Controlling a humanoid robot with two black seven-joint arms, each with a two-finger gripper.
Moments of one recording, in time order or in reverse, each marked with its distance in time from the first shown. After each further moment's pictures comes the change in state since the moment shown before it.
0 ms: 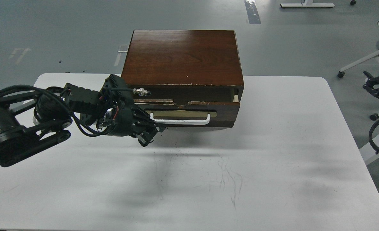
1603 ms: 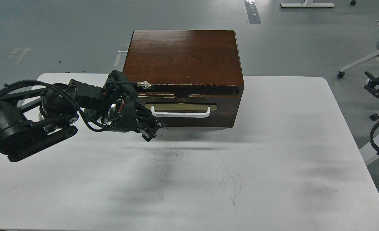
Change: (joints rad) left arm -0.029 -0.041 0.009 0.038 -0.071 0.000 -0.003; right arm -0.002 -0.001 -0.004 -0.003 -0.001 0.000 0.002
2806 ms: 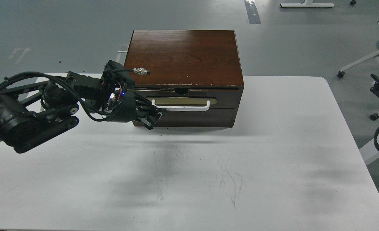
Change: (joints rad) left arm -0.016 -0.032 -0.009 0.111 -0.049 0.025 0.002; right arm -0.005 0.000 -0.002 -0.038 -0.002 0.000 0.000
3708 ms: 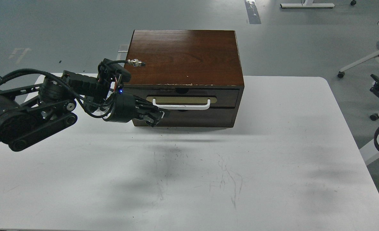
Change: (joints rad) left arm -0.003 0.043 -0.033 -0.038 -0.417 -0.025 -0.016; right arm 0.002 0.000 0.001 0.000 0.000 0.000 -0.003
